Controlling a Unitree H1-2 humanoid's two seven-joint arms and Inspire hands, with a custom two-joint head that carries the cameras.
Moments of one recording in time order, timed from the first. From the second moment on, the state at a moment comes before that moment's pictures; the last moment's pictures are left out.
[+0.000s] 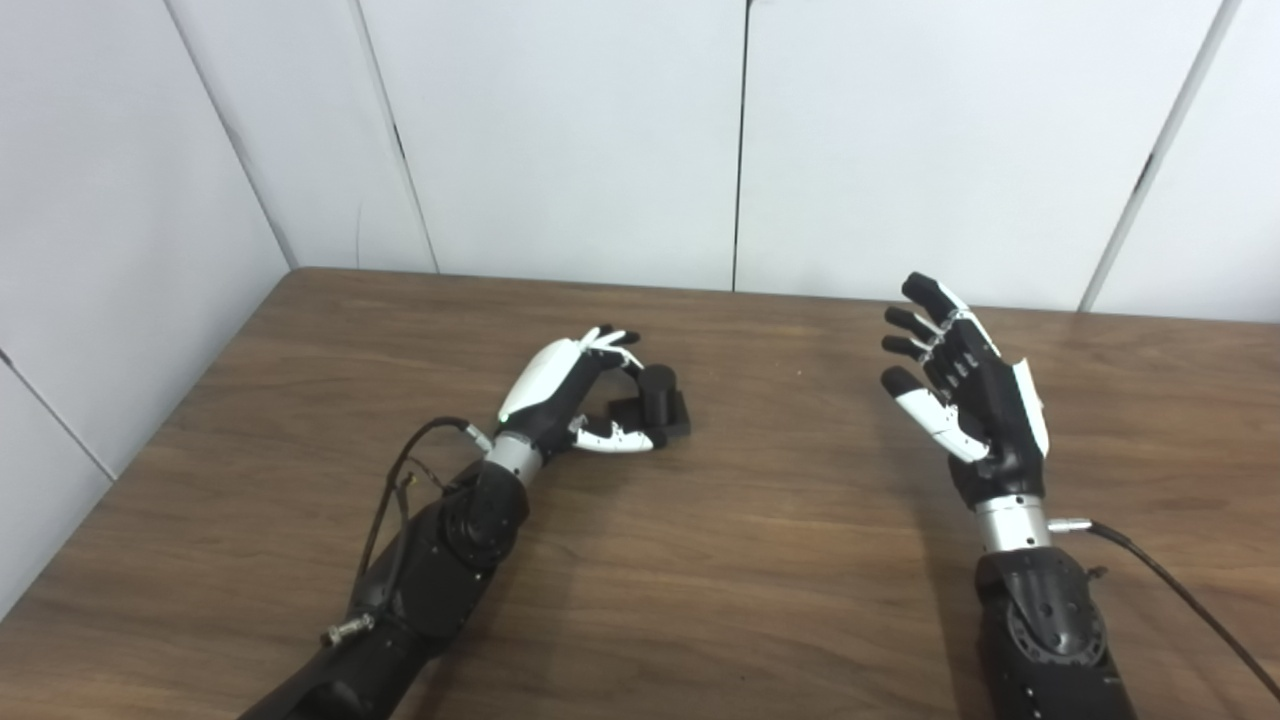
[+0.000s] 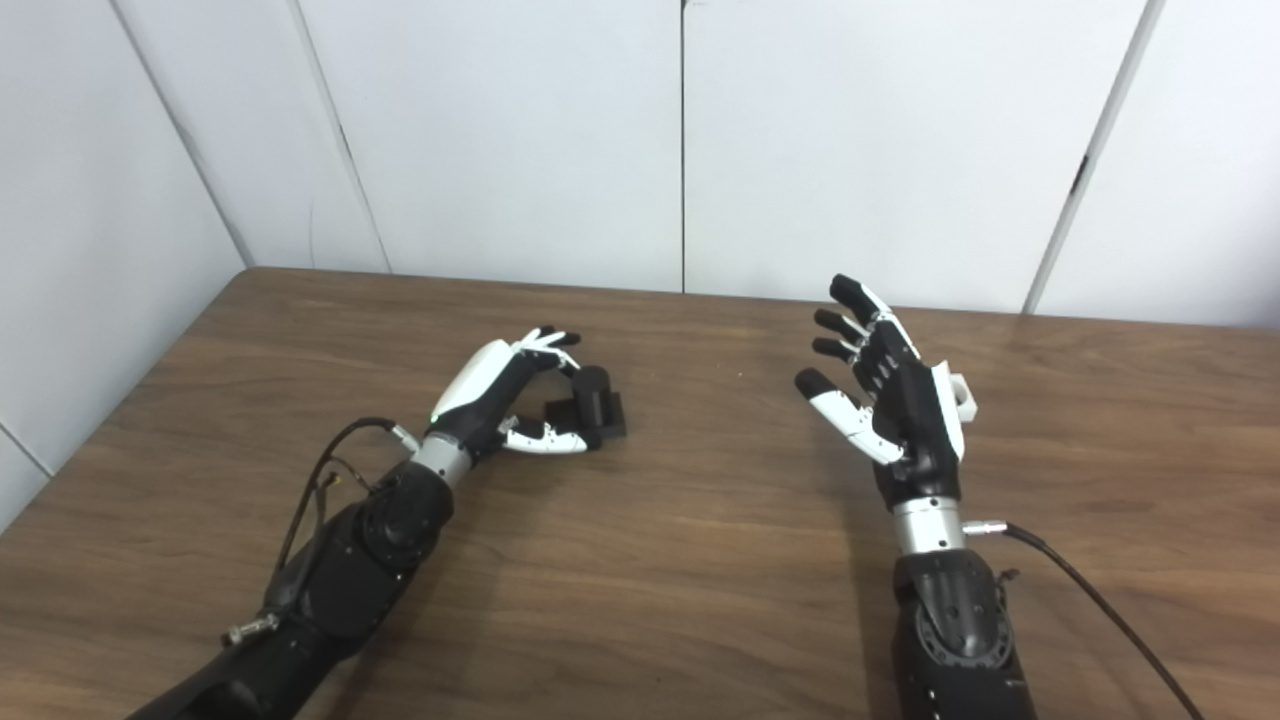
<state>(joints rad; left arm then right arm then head) -0.50 0.30 -0.30 0.57 0.43 -0.19 0.10 -0.39 -0.03 -0.02 0.44 0.01 -0.46 0.06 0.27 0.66</state>
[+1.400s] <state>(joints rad) -0.50 0.24 -0.50 0.56 0.44 -0.45 0.07 -0.37 -0.05 -0.01 0.42 0.01 -0.46 0.06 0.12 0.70</state>
